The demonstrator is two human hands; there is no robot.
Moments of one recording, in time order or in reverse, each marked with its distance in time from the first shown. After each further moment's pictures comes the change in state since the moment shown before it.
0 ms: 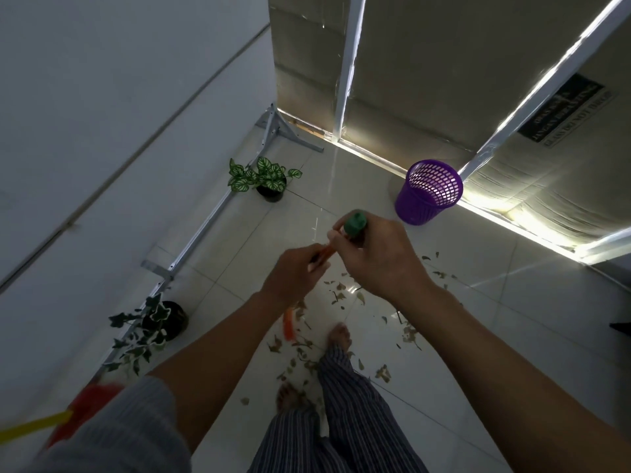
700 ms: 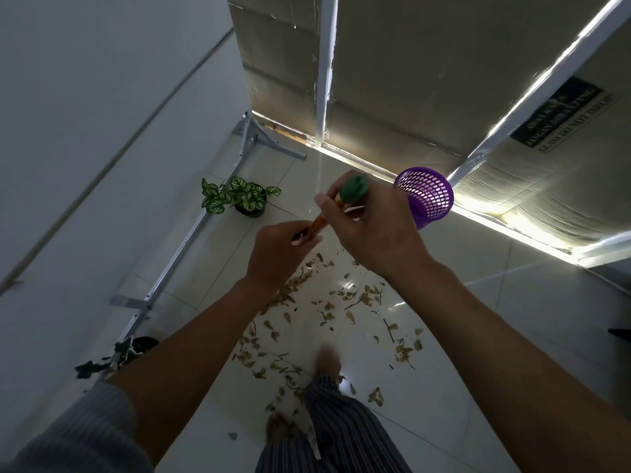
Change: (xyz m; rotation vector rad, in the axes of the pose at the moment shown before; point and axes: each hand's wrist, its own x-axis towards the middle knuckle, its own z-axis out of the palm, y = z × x) left_hand 0.159 0.010 -0.012 -0.036 0.266 0.072; right_hand 0.143 0.029 -0.064 0.052 0.115 -0.105
